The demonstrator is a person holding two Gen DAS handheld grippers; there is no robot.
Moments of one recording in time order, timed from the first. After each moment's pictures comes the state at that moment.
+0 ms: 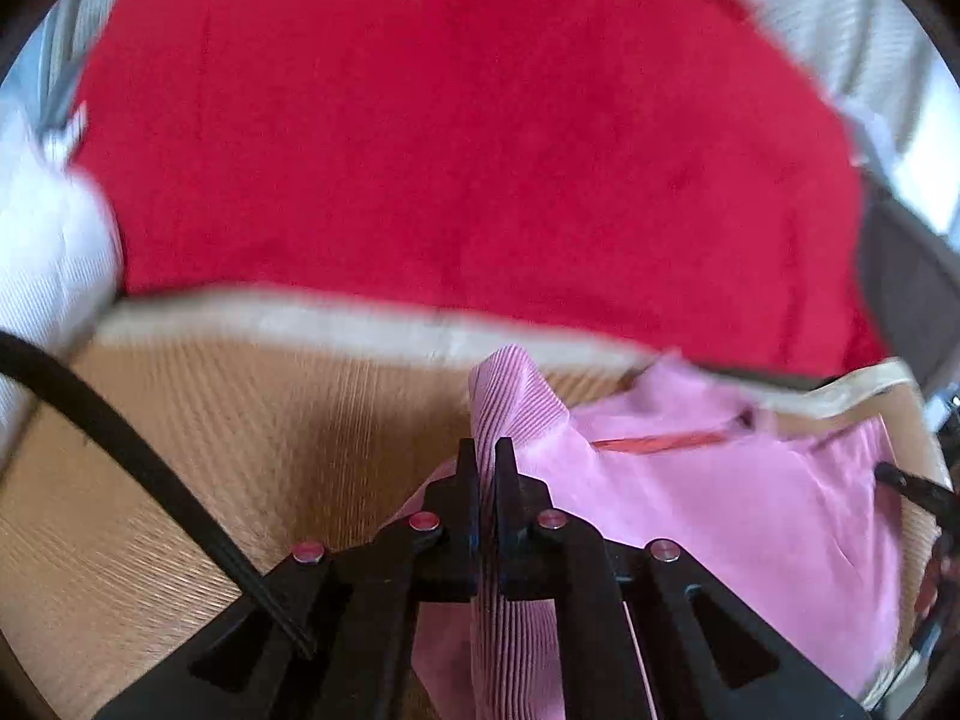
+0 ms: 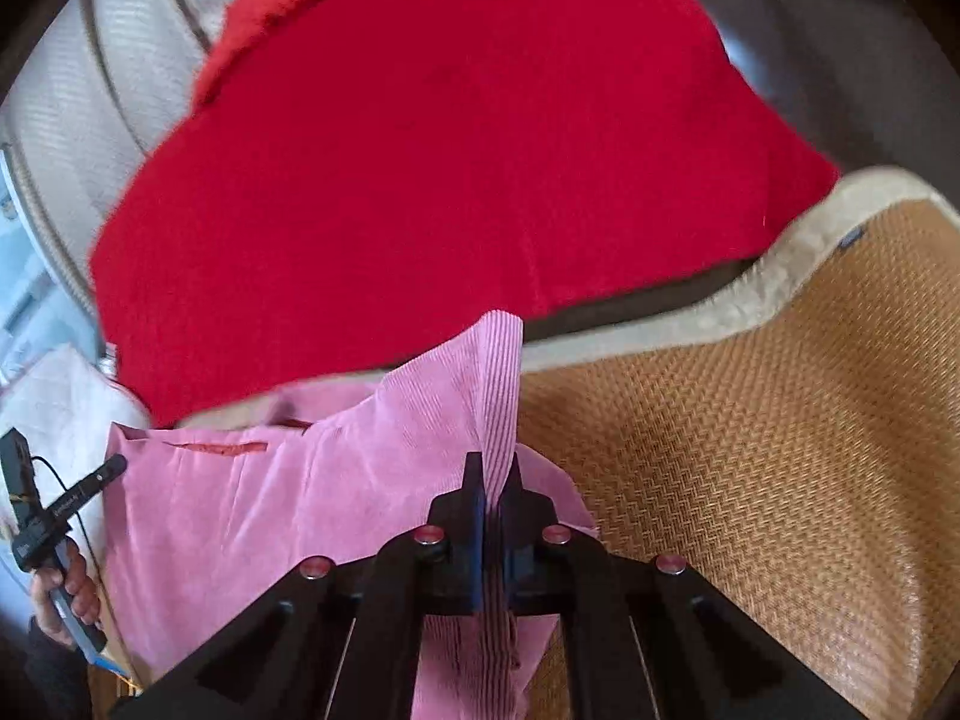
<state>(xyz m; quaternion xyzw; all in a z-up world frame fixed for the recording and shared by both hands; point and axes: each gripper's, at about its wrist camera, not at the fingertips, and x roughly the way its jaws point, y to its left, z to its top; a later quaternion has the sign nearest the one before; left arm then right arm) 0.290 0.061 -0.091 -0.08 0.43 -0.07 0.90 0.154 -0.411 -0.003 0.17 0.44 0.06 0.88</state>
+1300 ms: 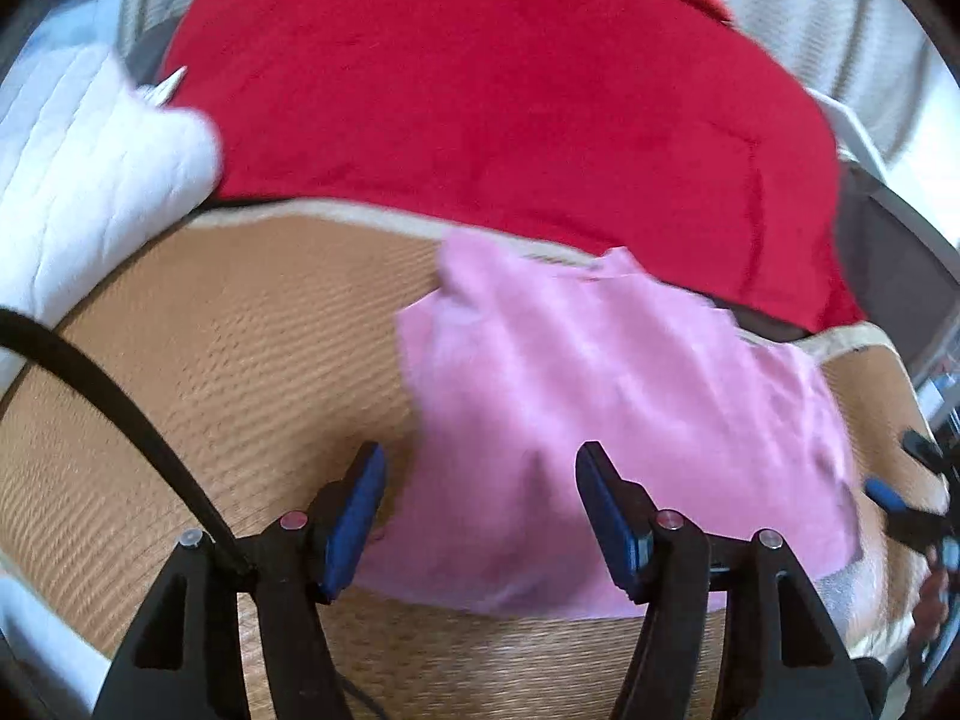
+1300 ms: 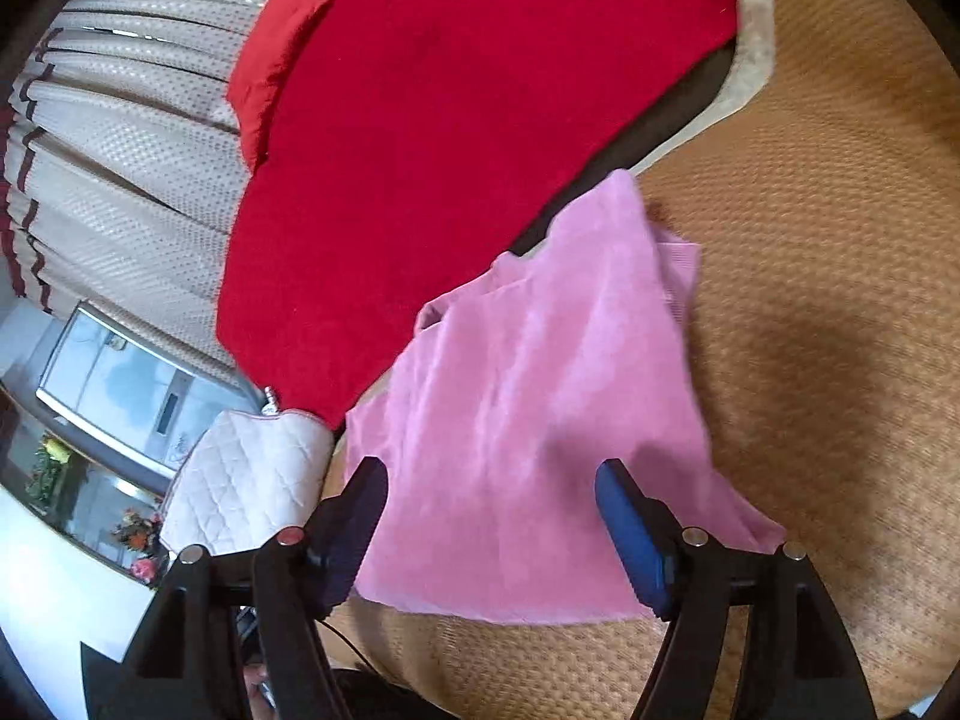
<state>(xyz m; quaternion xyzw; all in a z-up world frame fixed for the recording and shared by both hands) 0.113 0.040 -0.060 -0.09 0.39 -0.06 0.91 0.038 -0.405 -0.011 0.40 0.41 0.19 0.80</state>
